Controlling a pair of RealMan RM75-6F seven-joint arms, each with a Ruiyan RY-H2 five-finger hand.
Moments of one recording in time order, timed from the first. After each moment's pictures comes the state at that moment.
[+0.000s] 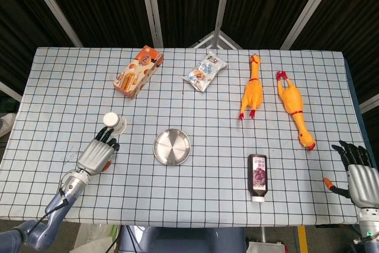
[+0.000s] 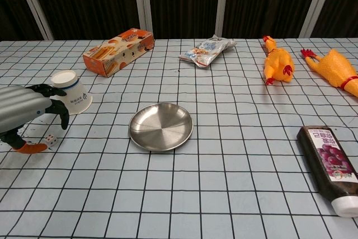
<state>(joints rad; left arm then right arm) -0.49 -1.50 -0.03 -1.39 1.40 1.04 0.47 0.07 -1.12 0.08 -1.57 -1.41 1.40 0.07</state>
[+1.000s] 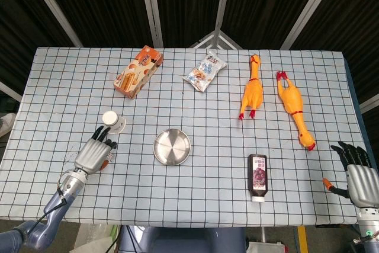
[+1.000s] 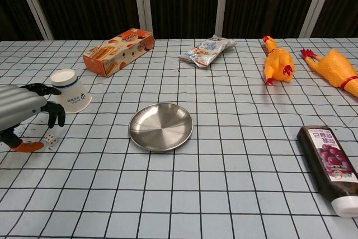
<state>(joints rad) -0.48 -1.51 -0.02 -1.36 1.39 1.06 0.44 0.08 -1.12 0.08 -1.58 -1.40 1.39 0.07</state>
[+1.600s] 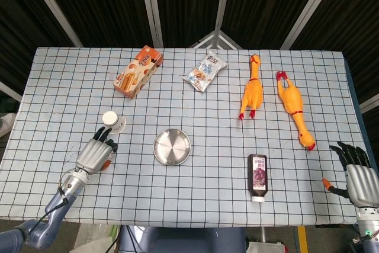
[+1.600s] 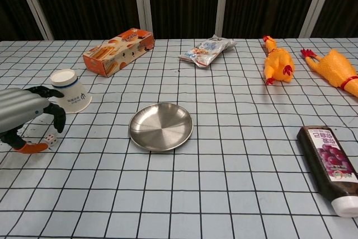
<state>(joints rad) -0.49 -1.52 -0.02 -1.34 1.39 1.05 0.40 0.08 -1.12 0.08 -1.58 -1.39 1.38 0.08</state>
